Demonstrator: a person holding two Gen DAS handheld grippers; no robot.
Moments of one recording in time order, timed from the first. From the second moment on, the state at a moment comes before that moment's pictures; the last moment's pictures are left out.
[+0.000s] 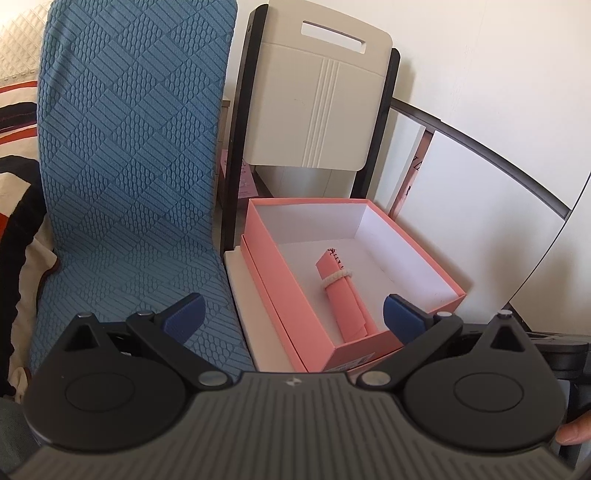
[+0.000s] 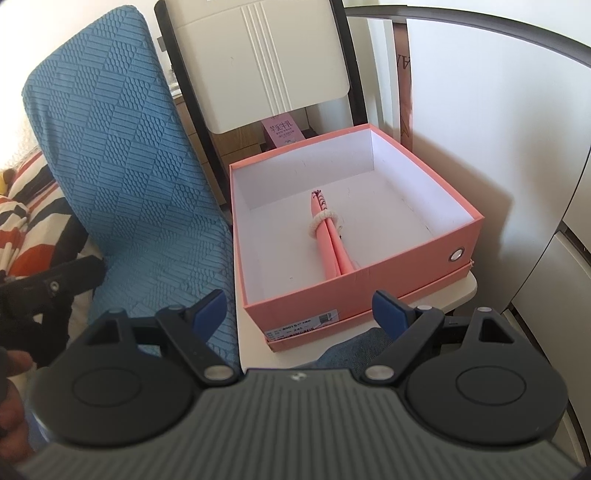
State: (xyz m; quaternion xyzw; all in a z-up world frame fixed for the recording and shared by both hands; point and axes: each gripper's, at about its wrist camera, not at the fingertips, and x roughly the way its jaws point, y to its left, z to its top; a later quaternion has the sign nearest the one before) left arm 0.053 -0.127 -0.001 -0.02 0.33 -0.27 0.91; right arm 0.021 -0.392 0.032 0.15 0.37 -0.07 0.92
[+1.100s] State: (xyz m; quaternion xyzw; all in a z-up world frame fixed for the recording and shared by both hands) left arm 0.052 -0.123 -0.002 -0.03 0.34 -0.26 0.90; right arm 0.022 -0.390 0.025 0.15 0.38 -0.06 0.91
